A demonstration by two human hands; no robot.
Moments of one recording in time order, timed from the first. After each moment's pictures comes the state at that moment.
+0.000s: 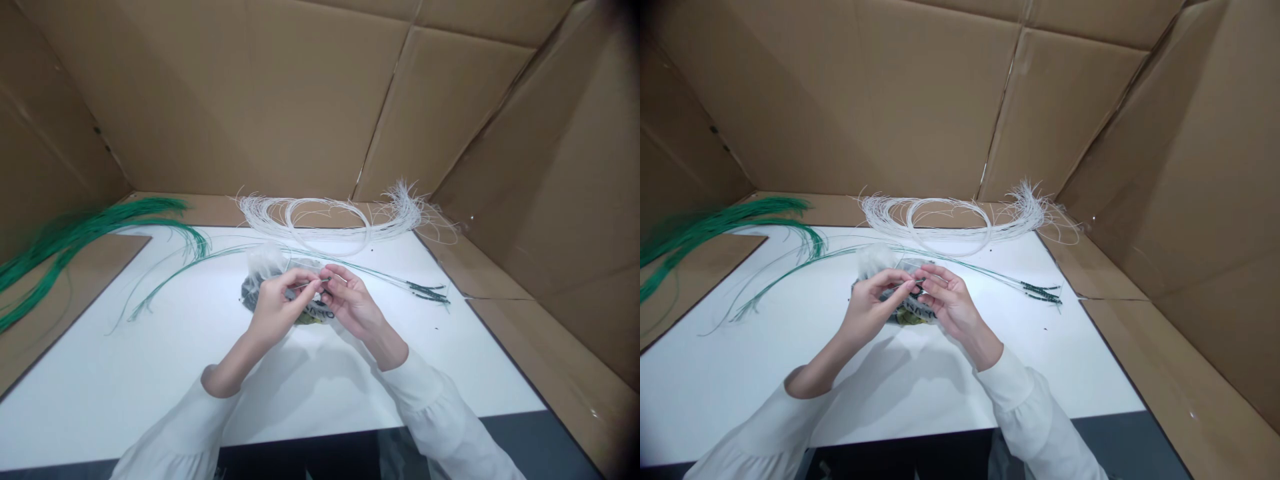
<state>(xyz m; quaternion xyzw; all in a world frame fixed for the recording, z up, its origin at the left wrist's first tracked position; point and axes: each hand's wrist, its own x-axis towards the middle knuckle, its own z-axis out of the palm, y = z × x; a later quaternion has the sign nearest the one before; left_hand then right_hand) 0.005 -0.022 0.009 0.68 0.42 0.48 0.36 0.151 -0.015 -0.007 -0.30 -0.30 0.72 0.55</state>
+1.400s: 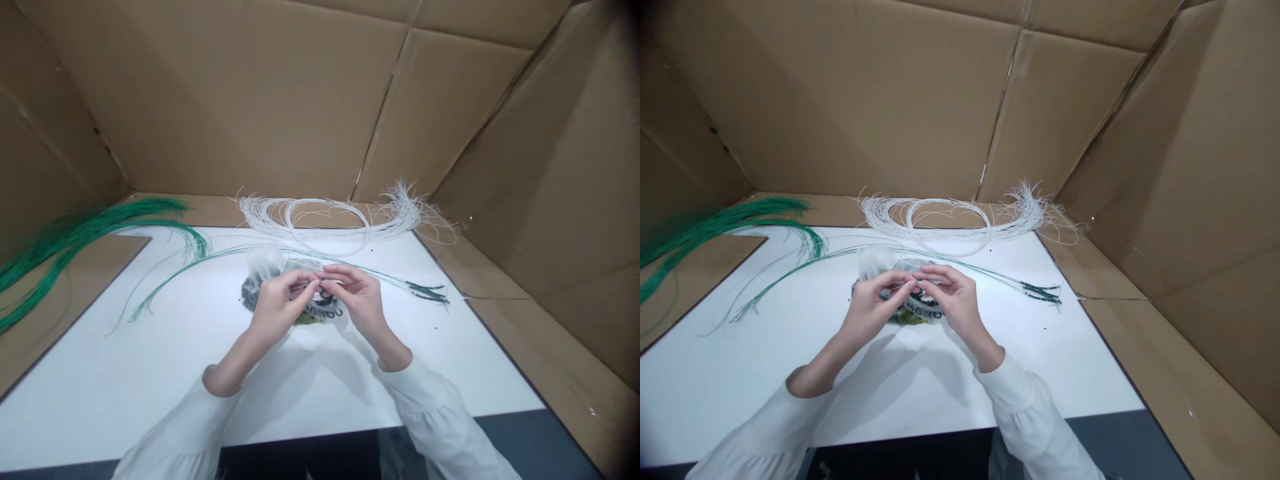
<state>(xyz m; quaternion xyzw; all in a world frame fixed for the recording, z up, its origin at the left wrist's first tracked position) 0.004 -0.021 0.010 0.72 0.44 0.45 0.30 0.152 -0.017 -0.002 -0.38 -0.52 0.49 0.59</state>
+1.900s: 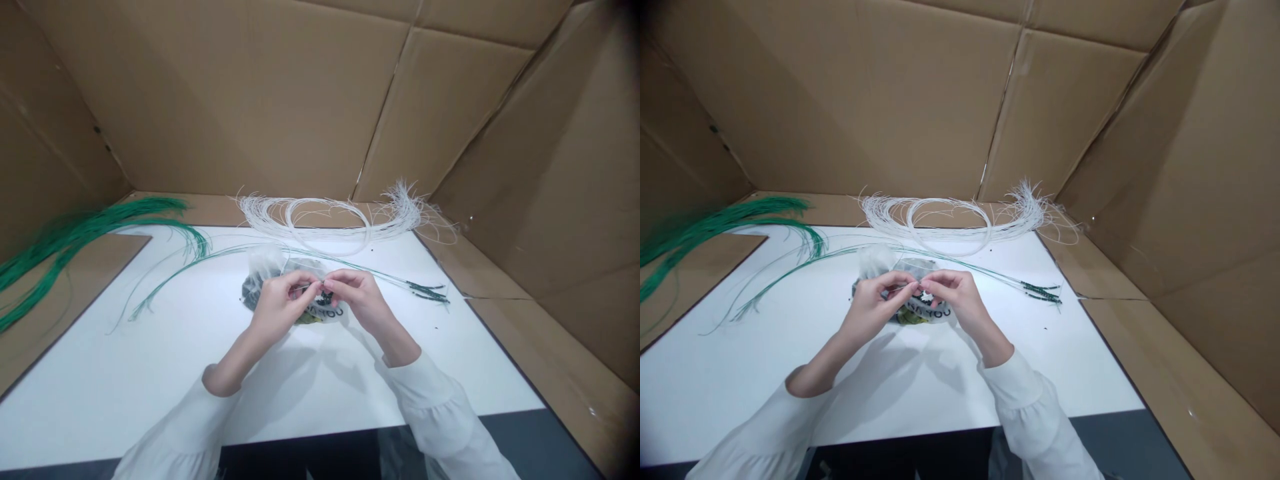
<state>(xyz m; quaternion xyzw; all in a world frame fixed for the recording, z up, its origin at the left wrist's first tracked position) 0.003 -0.021 0.013 0.71 0.46 0.41 0.33 0.164 -0.013 0.003 -0.40 -0.50 0.59 0.49</state>
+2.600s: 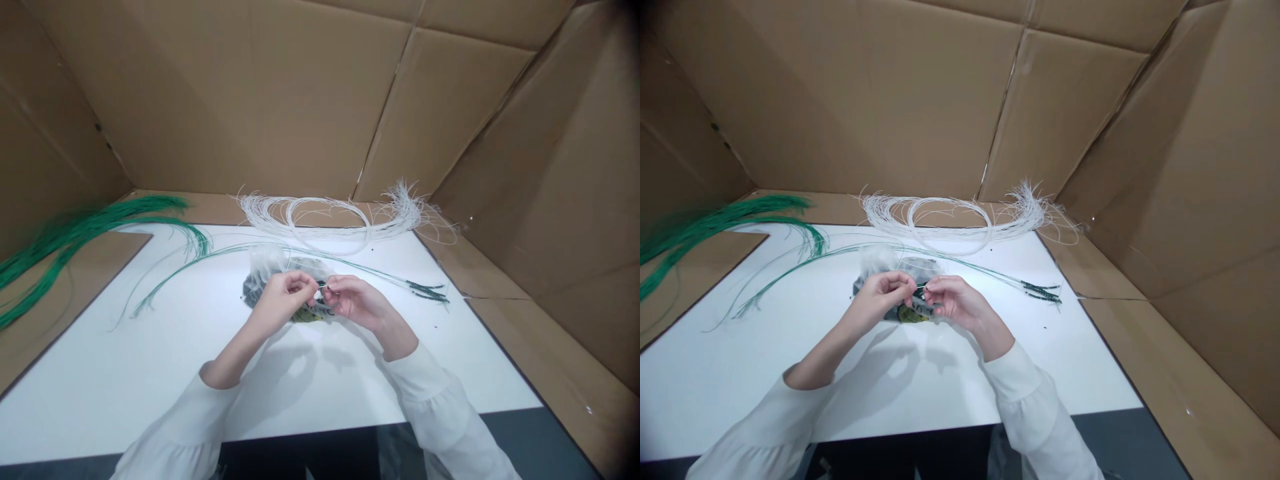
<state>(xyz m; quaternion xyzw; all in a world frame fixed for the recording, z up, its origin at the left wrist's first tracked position) 0.001 -0.013 0.011 0.62 0.44 0.37 0.53 0.171 -0.006 0.002 -0.36 -0.31 0.80 0.37</state>
